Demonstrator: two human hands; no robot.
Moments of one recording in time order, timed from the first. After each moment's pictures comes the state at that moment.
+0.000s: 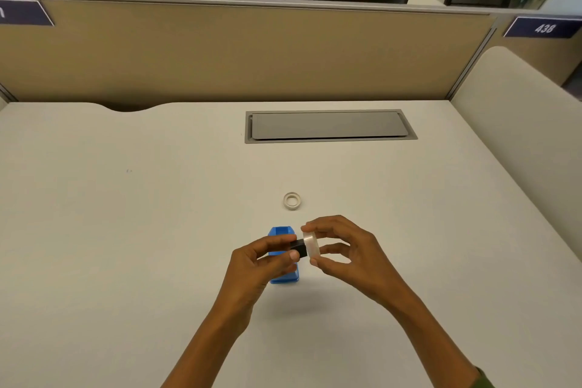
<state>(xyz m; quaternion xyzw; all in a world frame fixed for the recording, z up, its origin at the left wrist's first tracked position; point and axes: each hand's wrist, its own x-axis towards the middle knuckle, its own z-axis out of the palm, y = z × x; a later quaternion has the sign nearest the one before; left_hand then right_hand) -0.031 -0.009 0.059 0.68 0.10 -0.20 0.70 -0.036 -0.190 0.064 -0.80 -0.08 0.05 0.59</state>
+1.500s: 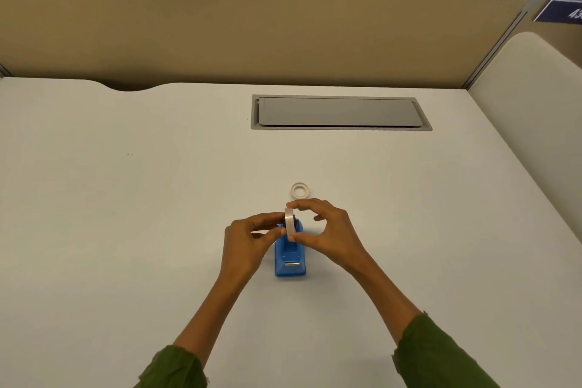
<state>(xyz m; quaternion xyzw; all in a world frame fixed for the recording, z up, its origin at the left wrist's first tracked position) 0.015 0.005 0.013 0.81 0.04 -0.06 0.59 0.021 -0.160 0.012 -0.85 -0.06 0.04 0.52</state>
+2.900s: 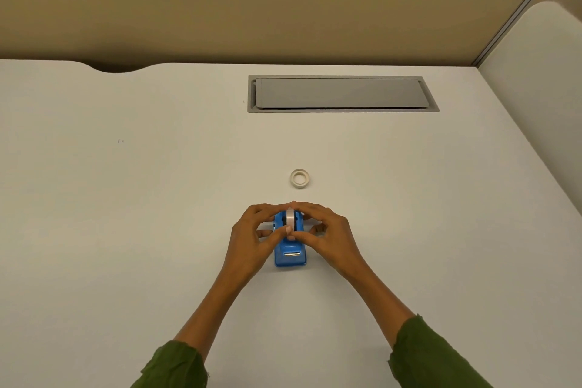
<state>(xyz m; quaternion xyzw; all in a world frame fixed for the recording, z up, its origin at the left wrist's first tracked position) 0.018 0.002 -0.027 0.83 -0.01 -0.07 0.55 0.010 -0.159 -0.032 -0.83 -0.01 0.04 0.56</state>
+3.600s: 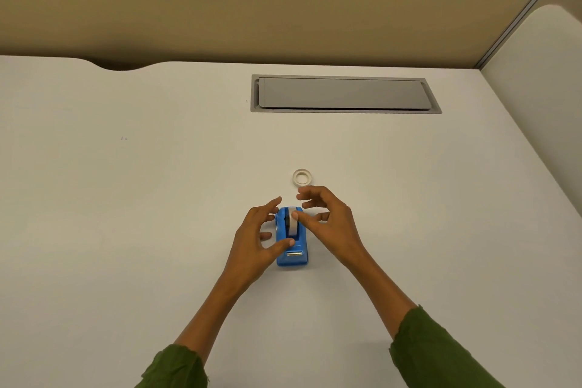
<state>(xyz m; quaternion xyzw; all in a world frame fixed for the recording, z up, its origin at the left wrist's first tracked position) 0.008 0.005 -0.023 0.81 -0.02 -0.11 0.57 0.024 -0.157 -0.022 -0.82 0.03 0.02 0.58</state>
